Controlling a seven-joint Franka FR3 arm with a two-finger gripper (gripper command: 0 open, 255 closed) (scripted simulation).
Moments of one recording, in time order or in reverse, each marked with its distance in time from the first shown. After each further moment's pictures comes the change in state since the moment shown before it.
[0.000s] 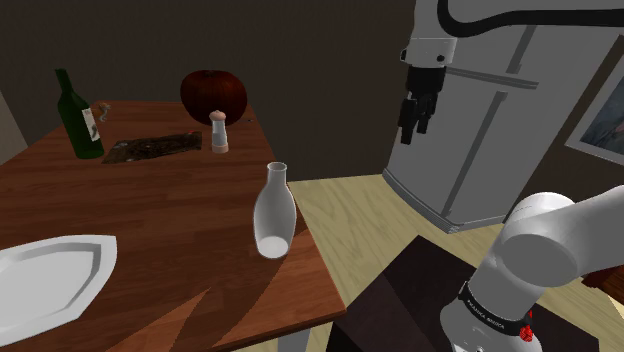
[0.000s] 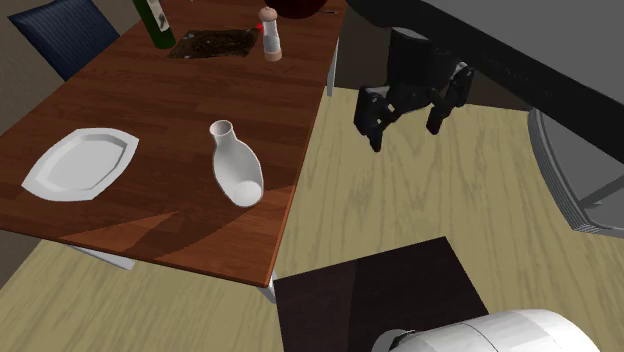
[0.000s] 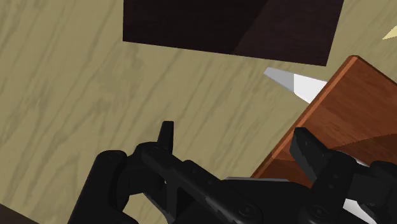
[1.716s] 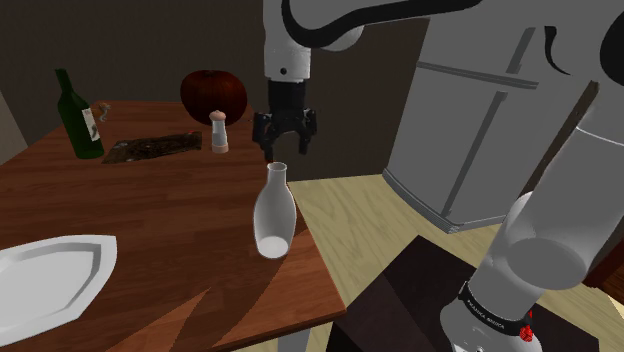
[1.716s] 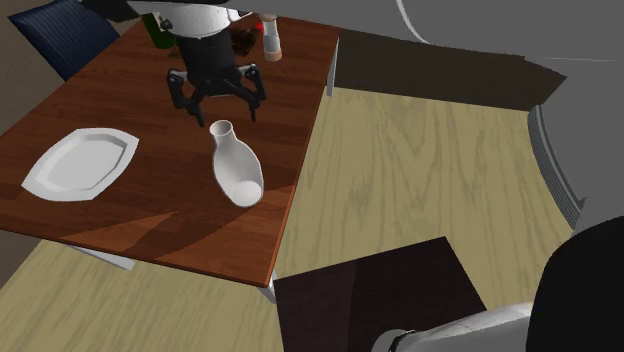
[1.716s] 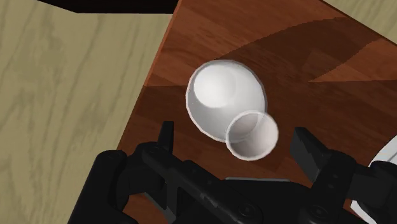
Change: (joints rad) arm 0.098 0.696 0.340 0.482 0.150 0.220 0.547
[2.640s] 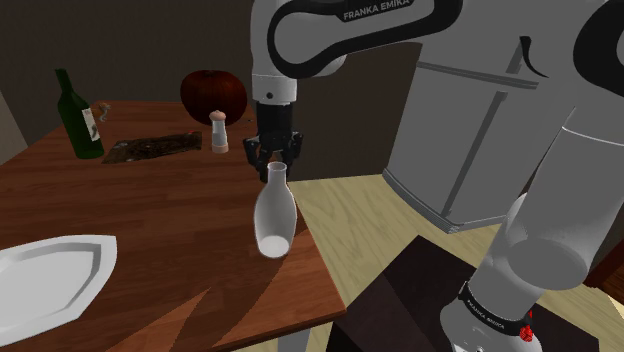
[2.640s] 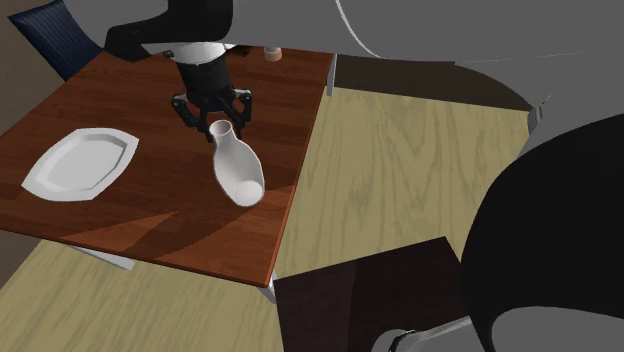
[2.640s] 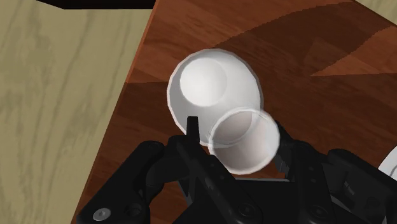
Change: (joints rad) arm 0.014 0.082 0.016 -0.026 -0.018 0.108 0.039
